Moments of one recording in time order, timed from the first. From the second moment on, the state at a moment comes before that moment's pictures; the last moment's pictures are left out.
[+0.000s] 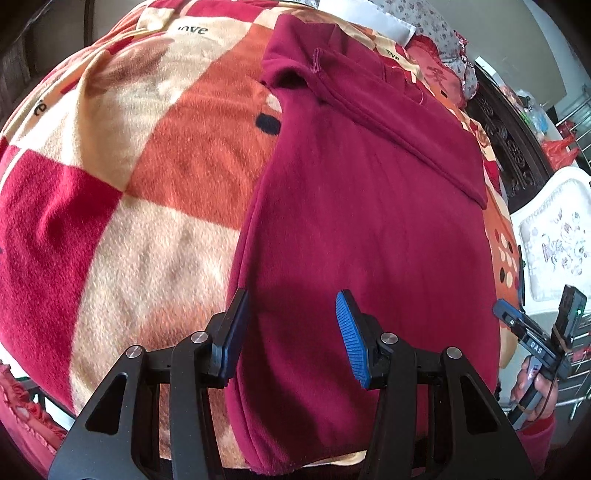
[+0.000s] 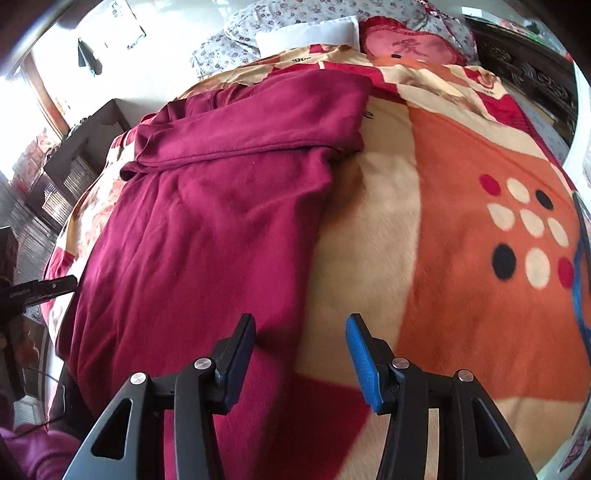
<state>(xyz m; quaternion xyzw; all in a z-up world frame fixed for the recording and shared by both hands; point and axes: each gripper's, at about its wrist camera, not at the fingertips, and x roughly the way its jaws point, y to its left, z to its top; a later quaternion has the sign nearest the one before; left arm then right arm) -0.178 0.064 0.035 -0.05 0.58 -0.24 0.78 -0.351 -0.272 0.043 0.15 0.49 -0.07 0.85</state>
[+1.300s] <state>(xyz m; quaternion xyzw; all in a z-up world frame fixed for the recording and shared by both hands) -0.205 0.051 0.022 -0.03 0.60 -0.28 0.74 -0.401 -0.257 0.030 0.26 0.47 0.06 0.84</state>
